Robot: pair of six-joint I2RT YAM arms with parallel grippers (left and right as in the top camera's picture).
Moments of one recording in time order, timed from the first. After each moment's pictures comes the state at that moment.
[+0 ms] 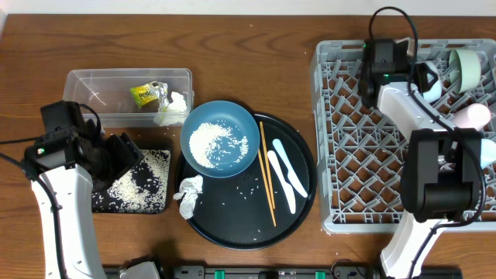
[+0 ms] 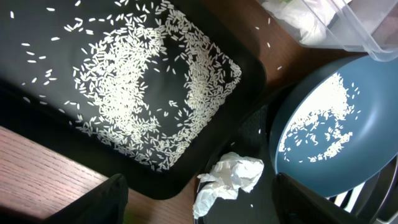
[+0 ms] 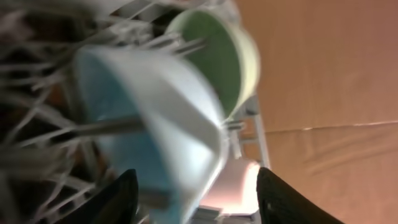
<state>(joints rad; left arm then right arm) 0.36 1.26 1.10 -1.17 0.20 -0.35 0.07 2.03 1.39 -0.34 1.06 -0.22</state>
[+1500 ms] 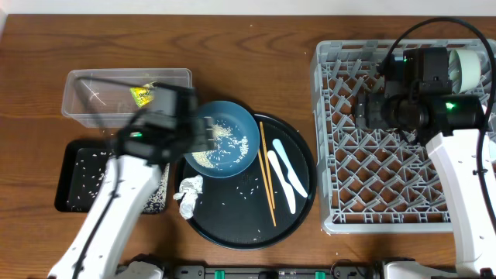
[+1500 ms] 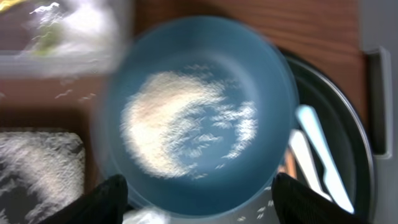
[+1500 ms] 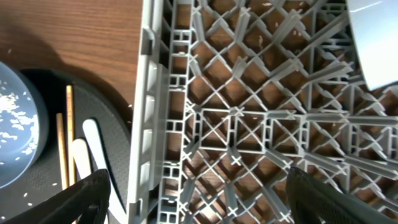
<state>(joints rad) -0.33 1.34 1.10 -0.82 0.04 -0.35 0.07 1.43 1.39 -1.02 -0.09 0.05</state>
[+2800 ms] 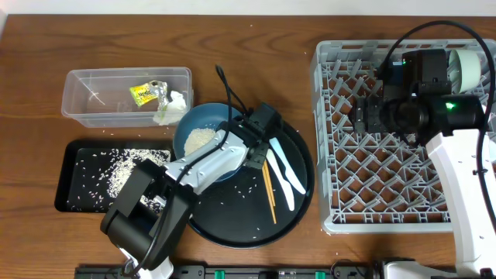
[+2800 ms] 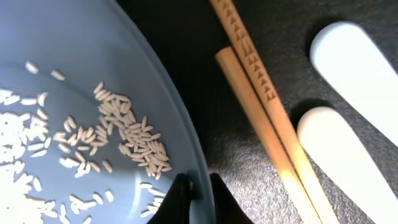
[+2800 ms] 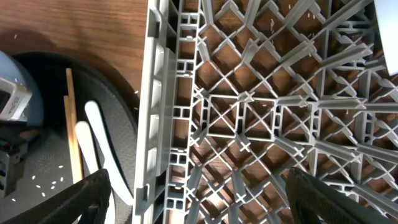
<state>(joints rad) -0.64 1.85 1.12 -0.64 -0.13 -0.32 0.07 1.43 1.39 -1.07 -0.12 0.05</state>
